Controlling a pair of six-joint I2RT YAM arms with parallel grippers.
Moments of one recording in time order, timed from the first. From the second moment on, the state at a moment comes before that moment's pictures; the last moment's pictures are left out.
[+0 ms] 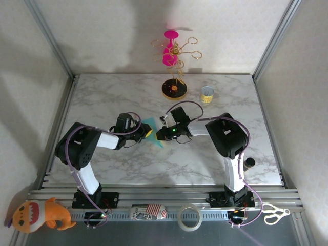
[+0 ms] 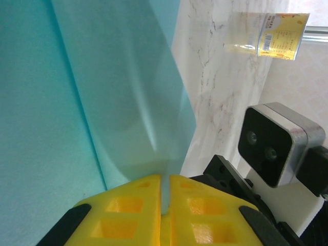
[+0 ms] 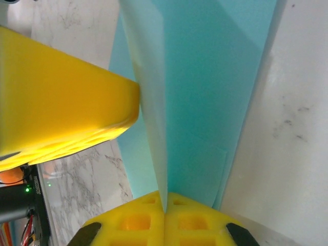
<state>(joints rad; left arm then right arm) -0.36 1.79 0.64 0.52 0.52 -1.23 0.63 2.05 1.08 0.04 -0.74 0.43</state>
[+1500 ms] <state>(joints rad) -0.37 1.85 0.68 0.52 0.53 -1.21 0.63 2.03 1.07 0.06 -0.71 0.47</state>
